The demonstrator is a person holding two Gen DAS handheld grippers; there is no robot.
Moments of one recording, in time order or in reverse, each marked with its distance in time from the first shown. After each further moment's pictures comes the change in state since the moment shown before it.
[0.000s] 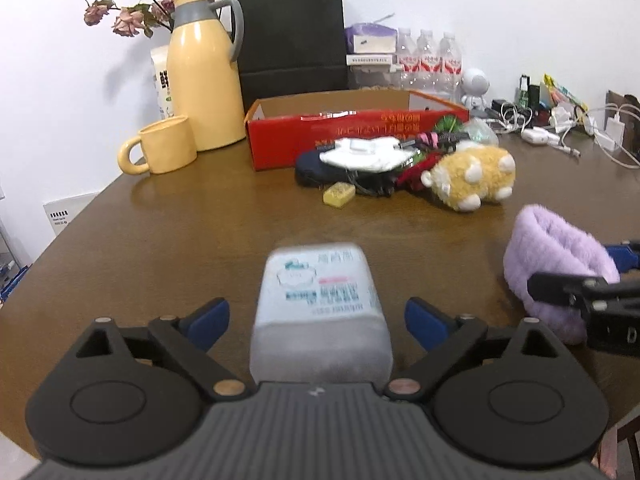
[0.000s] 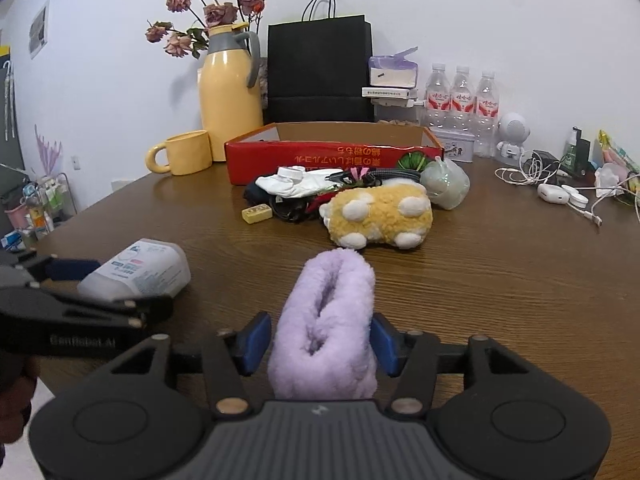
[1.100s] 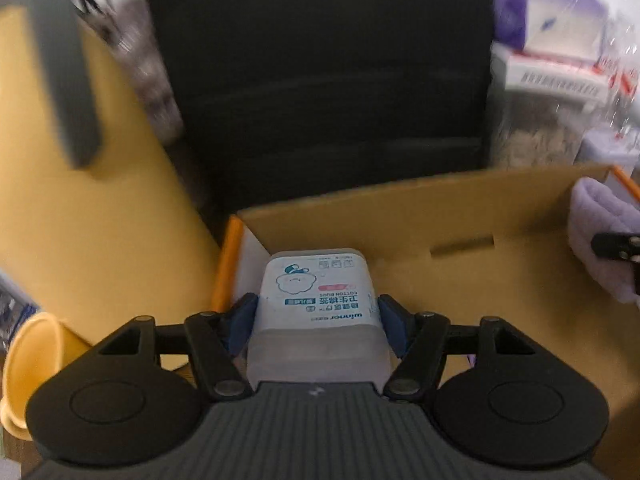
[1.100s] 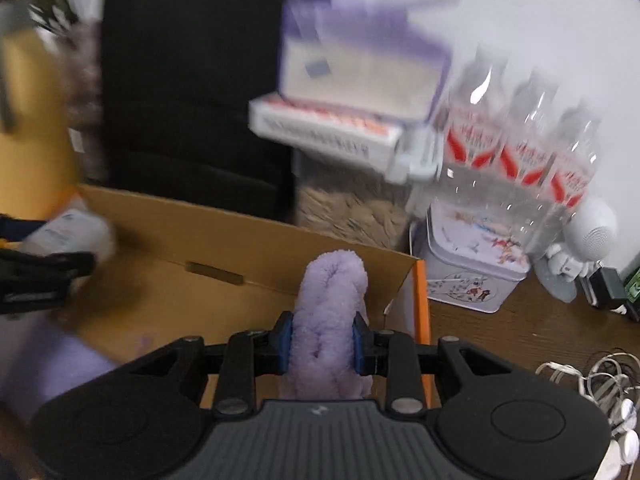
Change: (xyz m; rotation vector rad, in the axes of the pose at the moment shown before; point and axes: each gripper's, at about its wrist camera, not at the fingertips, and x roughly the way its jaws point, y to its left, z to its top) left arm 0.379 0.037 0.289 0.035 0.279 0.100; right arm 0.385 -0.128 0.292 -0.085 0.252 -0.129
